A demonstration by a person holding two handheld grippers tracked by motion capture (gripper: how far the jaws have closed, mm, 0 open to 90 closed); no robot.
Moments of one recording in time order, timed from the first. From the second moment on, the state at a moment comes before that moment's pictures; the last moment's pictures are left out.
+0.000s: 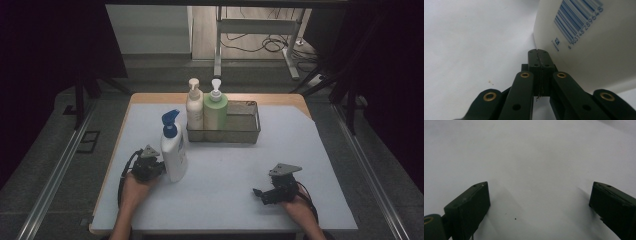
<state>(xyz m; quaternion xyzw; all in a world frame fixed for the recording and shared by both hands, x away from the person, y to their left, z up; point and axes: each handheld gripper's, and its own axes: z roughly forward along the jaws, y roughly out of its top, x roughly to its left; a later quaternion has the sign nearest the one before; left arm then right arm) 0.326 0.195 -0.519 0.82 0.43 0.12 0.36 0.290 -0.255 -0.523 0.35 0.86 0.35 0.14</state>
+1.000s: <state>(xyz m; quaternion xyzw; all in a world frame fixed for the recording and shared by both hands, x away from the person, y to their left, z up) 0.314 0.156 -0.518 0.84 0.38 0.11 0.36 0.290 -0.255 -0.523 0.35 0.86 0.35 0.14</state>
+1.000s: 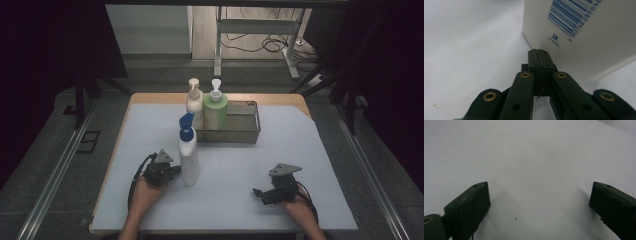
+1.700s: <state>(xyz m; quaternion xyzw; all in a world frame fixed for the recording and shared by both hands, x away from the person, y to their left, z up) 0.298 0.123 -0.513 0.86 0.33 0.09 0.37 0.290 -0.255 -0.523 0.35 0.86 0.35 0.14</state>
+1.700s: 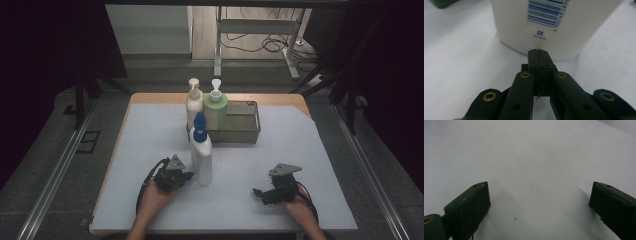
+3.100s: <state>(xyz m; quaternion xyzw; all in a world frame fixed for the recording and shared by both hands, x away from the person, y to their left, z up) 0.262 0.119 -0.501 0.86 0.34 0.10 0.38 0.290 -0.257 -0.517 0.35 0.86 0.35 0.14</state>
